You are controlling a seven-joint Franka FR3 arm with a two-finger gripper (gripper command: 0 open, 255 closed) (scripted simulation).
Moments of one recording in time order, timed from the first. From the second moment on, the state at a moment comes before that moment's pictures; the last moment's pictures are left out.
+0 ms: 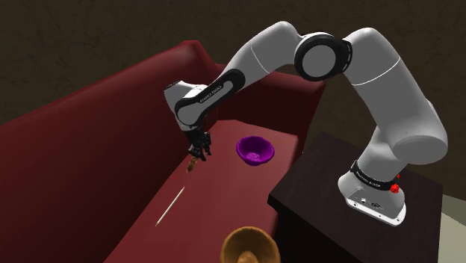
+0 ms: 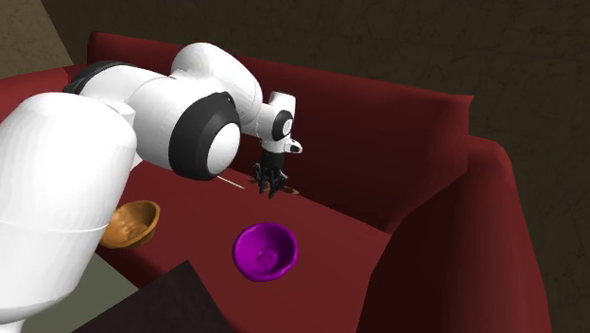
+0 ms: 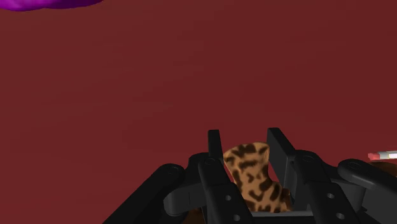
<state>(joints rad) 0.26 0.85 0.26 -1.44 -0.11 1.95 0.25</state>
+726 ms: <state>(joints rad) 0.25 0.75 0.27 -1.44 -0.10 1.86 0.25</state>
